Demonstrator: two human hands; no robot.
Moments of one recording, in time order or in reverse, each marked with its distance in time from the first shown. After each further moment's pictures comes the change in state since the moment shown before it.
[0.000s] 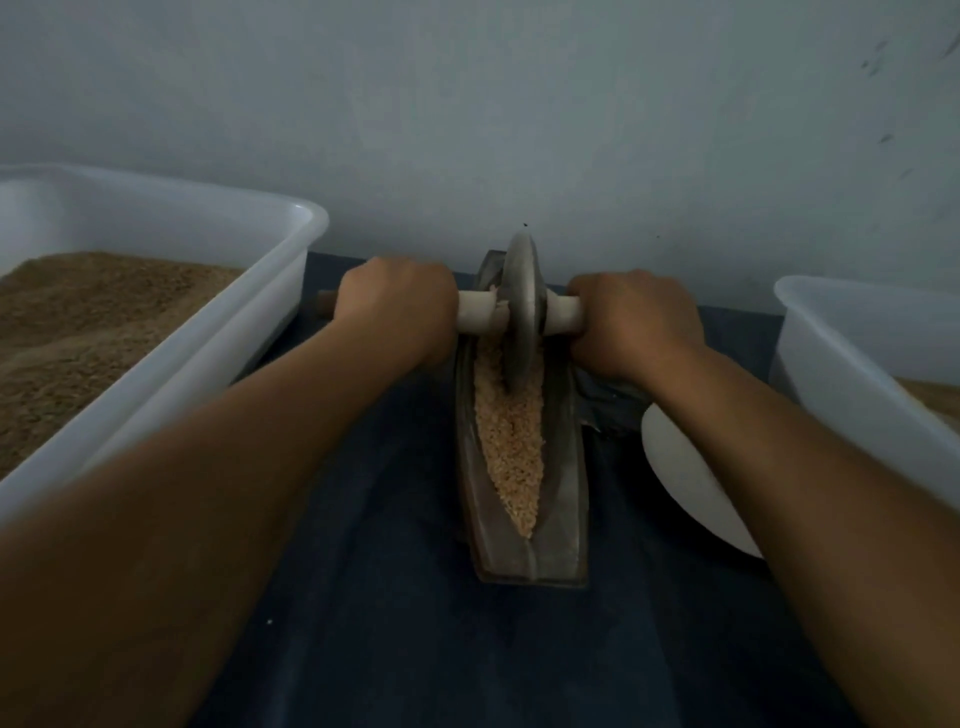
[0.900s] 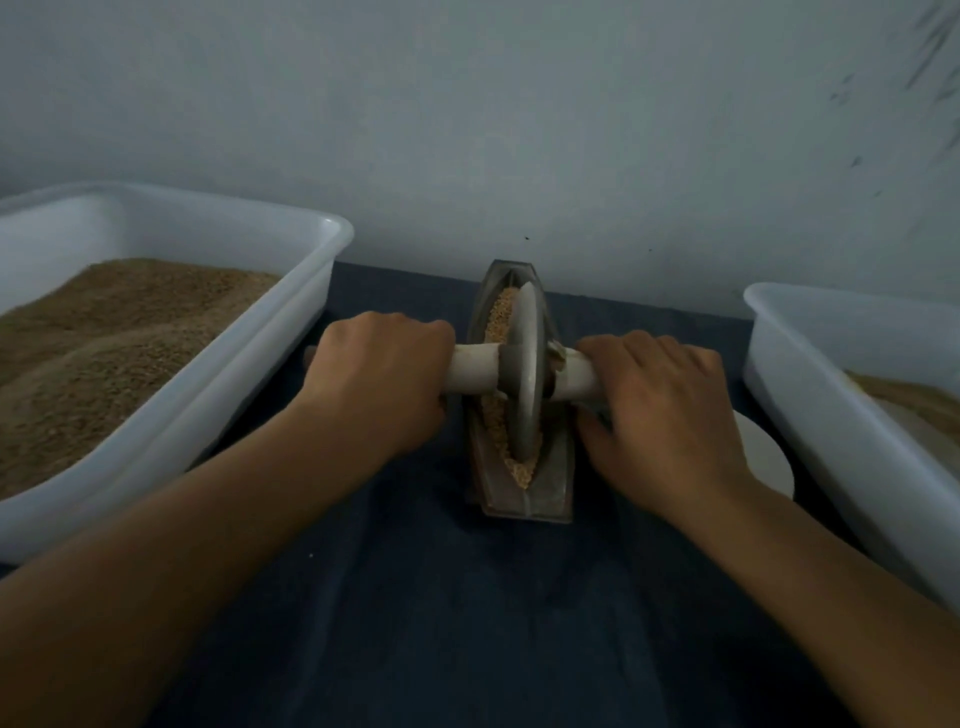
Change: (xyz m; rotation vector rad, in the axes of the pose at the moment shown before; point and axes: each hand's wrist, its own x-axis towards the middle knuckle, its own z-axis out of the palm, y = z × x) left_hand -0.099 -0.010 -0.010 0.035 0.150 0.122; right_hand -0.120 -0.027 -0.040 0.092 0.270 -0.079
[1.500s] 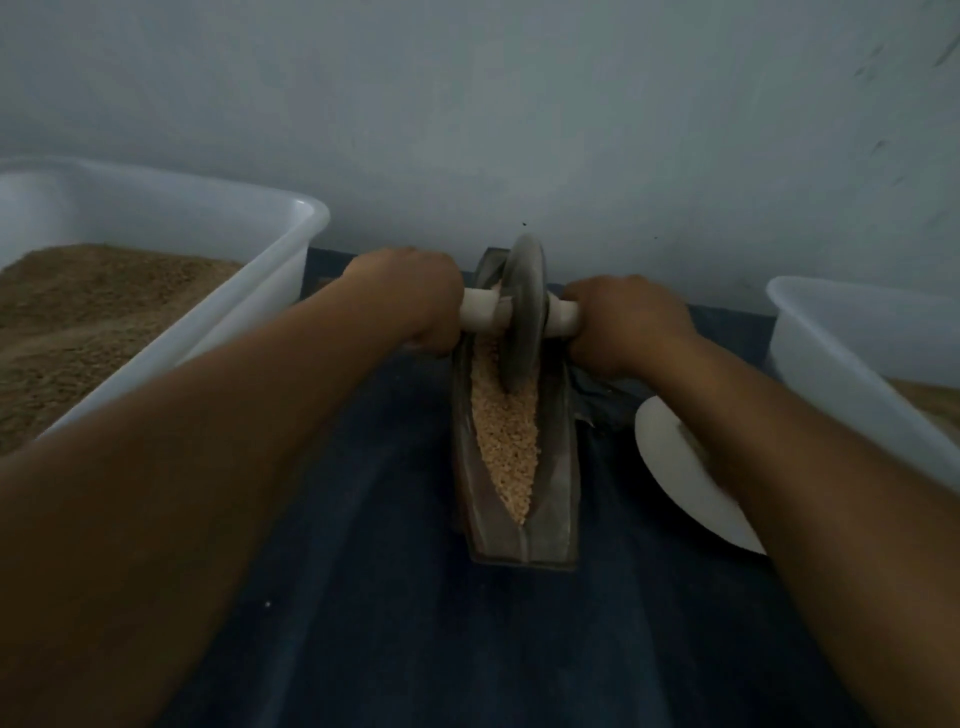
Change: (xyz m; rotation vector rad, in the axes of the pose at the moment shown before) left_hand 0.113 -0.001 0.016 -0.064 -0.320 -0.050; right_hand 0.106 0.046 0.071 0.003 -0.463 0.133
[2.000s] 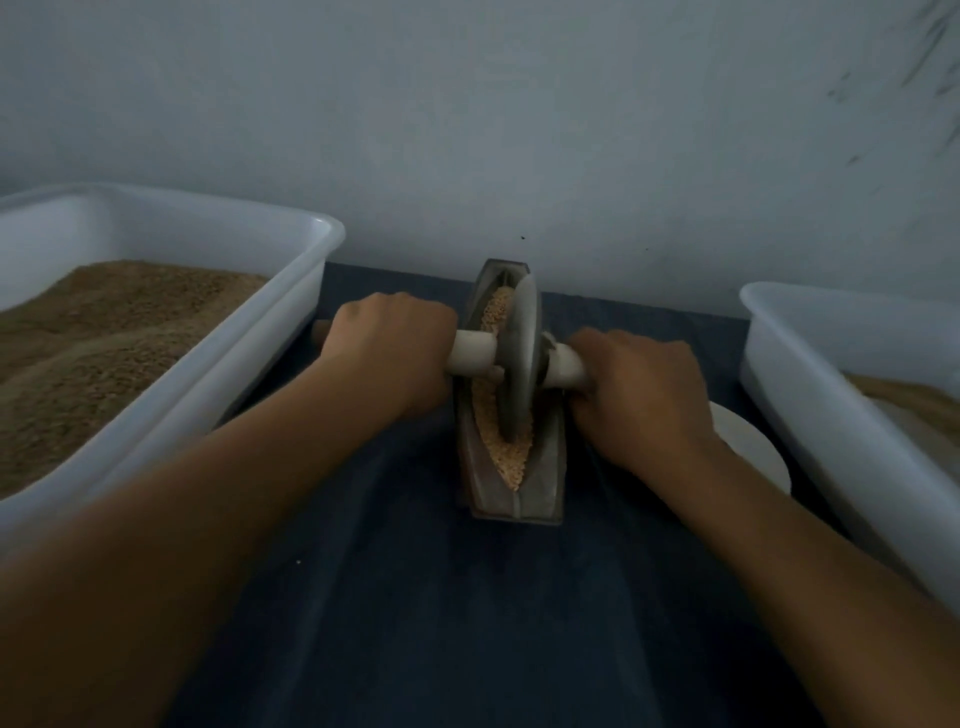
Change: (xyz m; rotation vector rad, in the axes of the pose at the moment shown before) left_hand -0.080 0.002 0.008 0.043 0.168 0.039; right_hand -0.100 -0.023 -0.008 0.032 0.330 -0.076
